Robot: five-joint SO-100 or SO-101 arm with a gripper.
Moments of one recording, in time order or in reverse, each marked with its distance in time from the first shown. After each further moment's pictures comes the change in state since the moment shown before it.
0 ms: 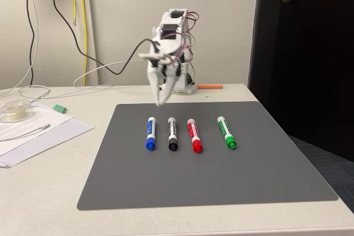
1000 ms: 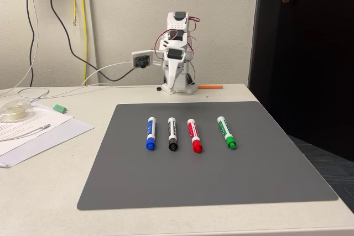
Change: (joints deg) arm 4.9 37.1 48.2 -35.7 55.2
